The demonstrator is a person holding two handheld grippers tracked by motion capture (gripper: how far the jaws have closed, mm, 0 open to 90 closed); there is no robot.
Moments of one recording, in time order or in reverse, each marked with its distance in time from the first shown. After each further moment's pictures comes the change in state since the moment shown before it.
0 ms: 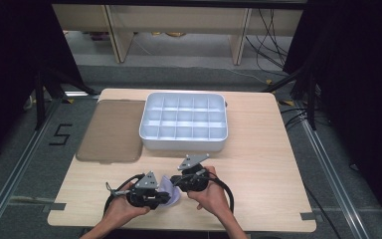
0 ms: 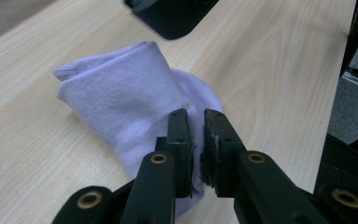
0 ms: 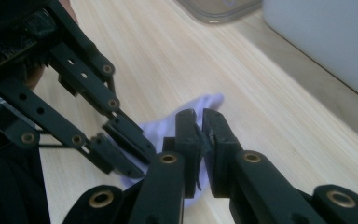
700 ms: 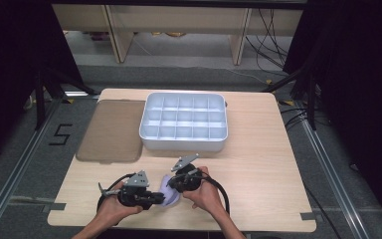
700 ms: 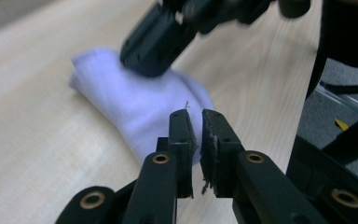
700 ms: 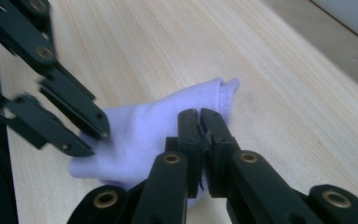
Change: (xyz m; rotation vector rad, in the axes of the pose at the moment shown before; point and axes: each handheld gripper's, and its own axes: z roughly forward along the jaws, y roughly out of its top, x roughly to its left) left arm 0.009 -0.010 -0.016 -0.033 -0.070 -0.054; right arm -0.005 -0.003 0.029 0.103 0.013 -0.001
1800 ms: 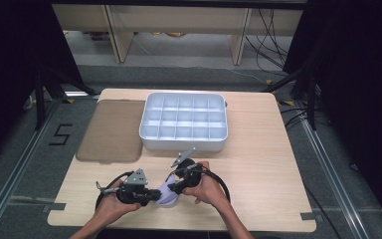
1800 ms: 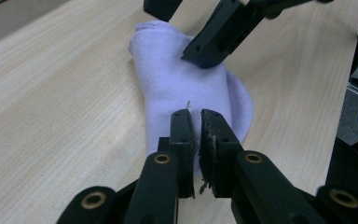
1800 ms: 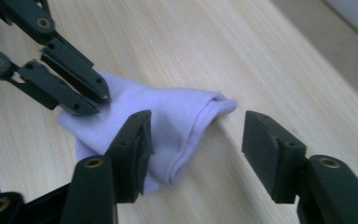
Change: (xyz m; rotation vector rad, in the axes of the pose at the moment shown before) left arm 0.010 -0.002 -0.001 0.006 0.071 -0.002; right arm -0.010 0.012 -0.002 0.116 -0.017 0.001
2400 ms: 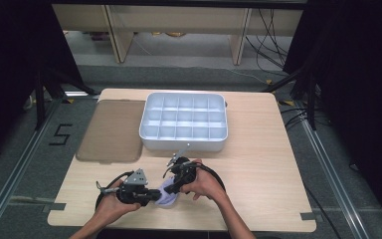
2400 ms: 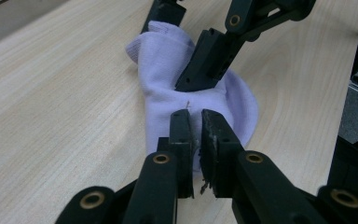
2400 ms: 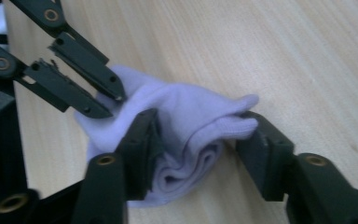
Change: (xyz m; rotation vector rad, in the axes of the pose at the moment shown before) left arm 0.000 0.000 0.000 0.003 0.000 0.006; right arm -0.013 0.008 0.021 0.074 0.170 -0.009
